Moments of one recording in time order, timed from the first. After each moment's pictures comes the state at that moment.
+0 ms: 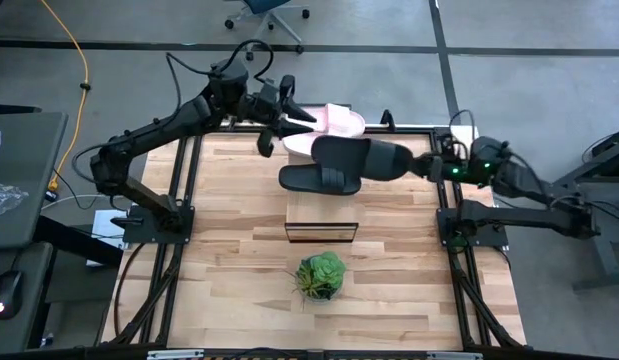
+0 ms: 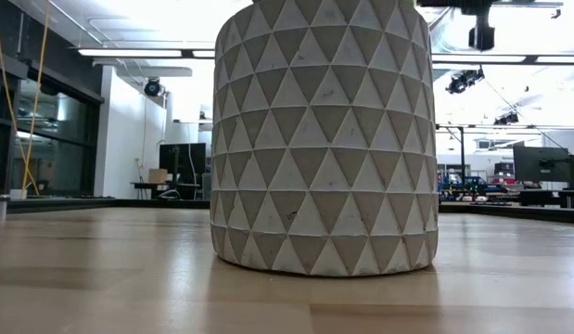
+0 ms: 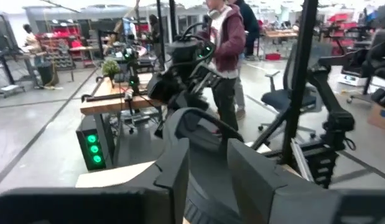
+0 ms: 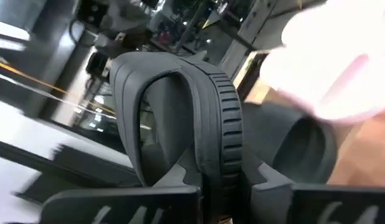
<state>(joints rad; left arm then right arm) 0.62 1.48 1.49 -0.05 0.77 0.10 -0.29 0.55 0.76 -0.30 -0.07 0.95</state>
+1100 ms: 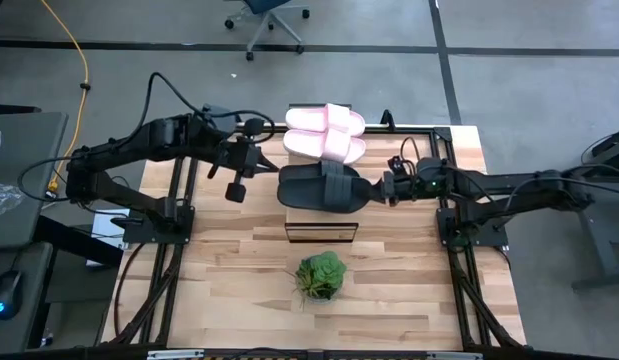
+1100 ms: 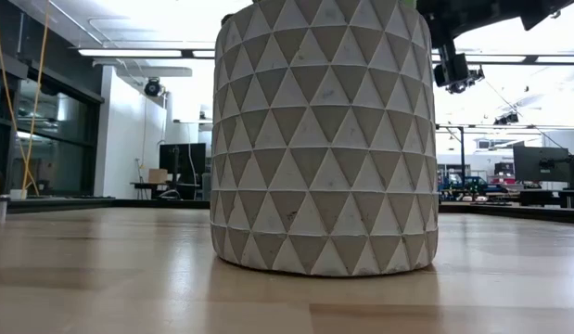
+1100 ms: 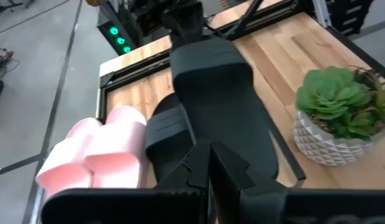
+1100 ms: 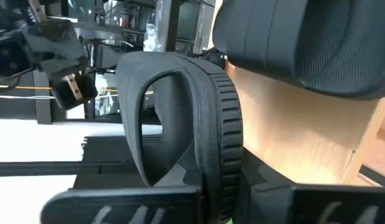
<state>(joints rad) 0.29 1.24 1.49 -0.83 0.16 0.49 -0.08 0.90 0.62 0.04 -0.07 1.37</state>
